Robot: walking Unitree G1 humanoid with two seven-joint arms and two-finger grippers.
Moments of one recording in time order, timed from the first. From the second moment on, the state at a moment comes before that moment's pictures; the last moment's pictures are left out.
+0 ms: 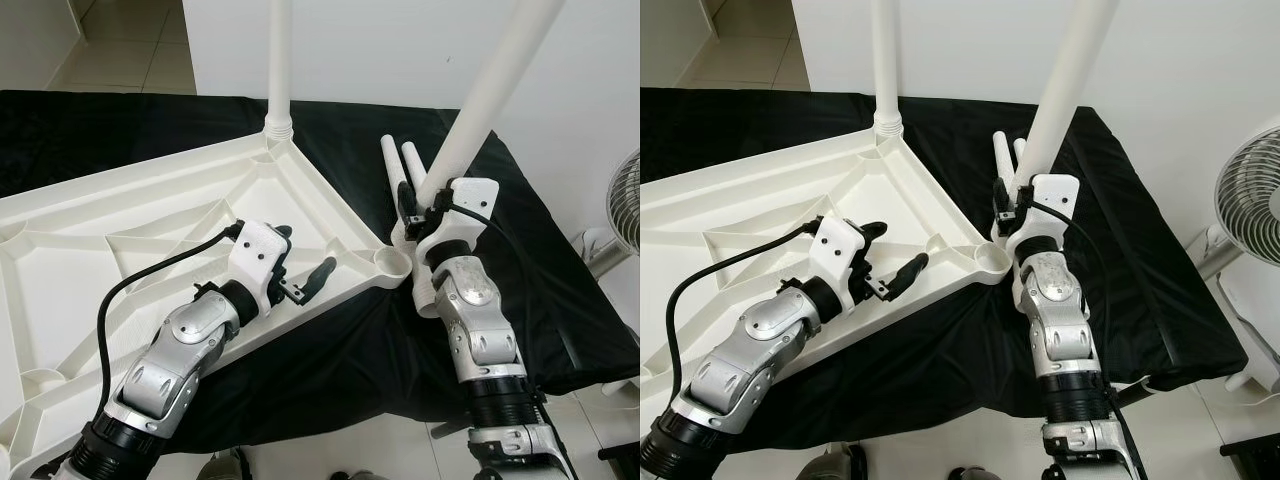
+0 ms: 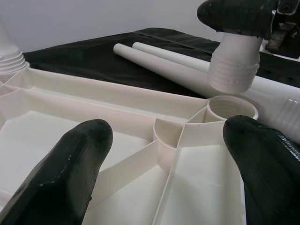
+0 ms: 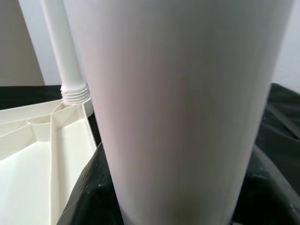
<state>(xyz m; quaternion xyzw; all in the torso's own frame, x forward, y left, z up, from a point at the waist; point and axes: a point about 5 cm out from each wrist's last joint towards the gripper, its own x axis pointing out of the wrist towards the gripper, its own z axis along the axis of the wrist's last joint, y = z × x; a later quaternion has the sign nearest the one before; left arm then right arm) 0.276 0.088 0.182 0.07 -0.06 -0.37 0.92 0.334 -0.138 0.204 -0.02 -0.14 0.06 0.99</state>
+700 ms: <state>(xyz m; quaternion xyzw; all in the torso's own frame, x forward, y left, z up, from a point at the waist) 0.275 0.086 0.190 0.07 -0.07 -0.38 0.92 0.330 -0.132 0.192 -0.01 -0.11 0.10 0.99</state>
